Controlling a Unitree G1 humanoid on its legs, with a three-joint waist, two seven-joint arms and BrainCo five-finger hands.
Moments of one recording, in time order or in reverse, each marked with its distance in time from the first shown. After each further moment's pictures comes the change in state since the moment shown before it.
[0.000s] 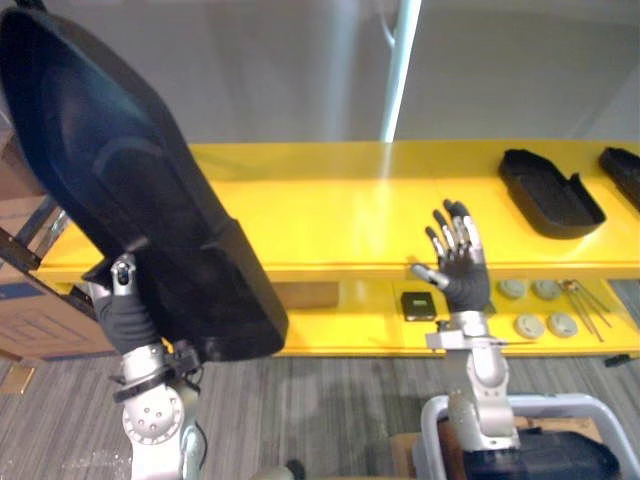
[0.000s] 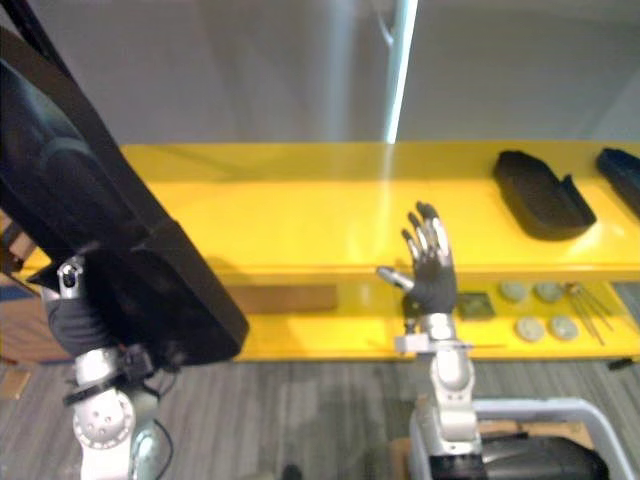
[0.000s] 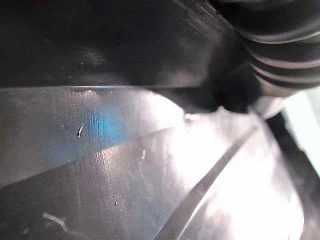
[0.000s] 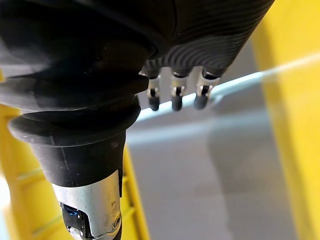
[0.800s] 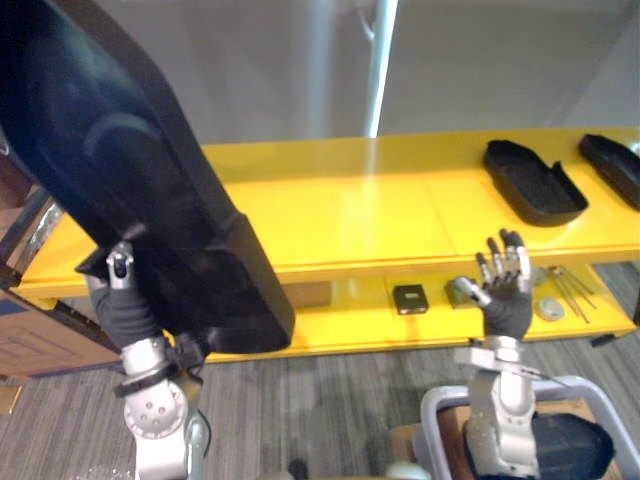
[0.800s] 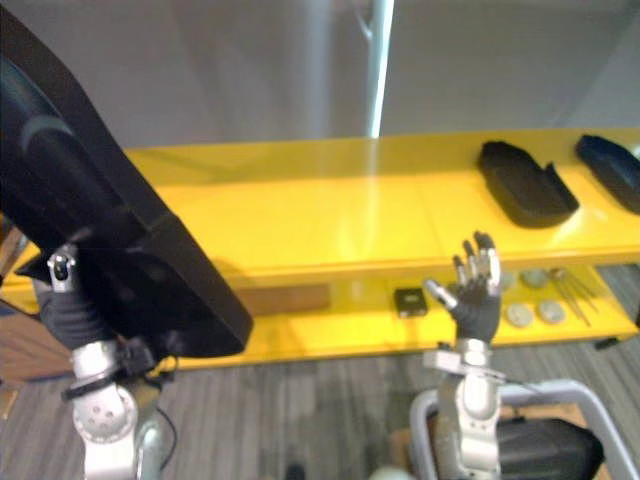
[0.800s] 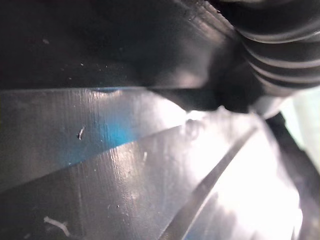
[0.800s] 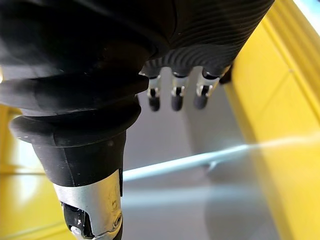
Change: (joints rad) left arm -0.071 0.048 0.027 -0.021 0.044 -0.032 -0.008; right arm 0.113 0.027 -0.144 -0.009 0.008 -0.055 -0.106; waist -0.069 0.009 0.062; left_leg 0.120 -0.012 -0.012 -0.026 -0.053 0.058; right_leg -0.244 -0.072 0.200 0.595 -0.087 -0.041
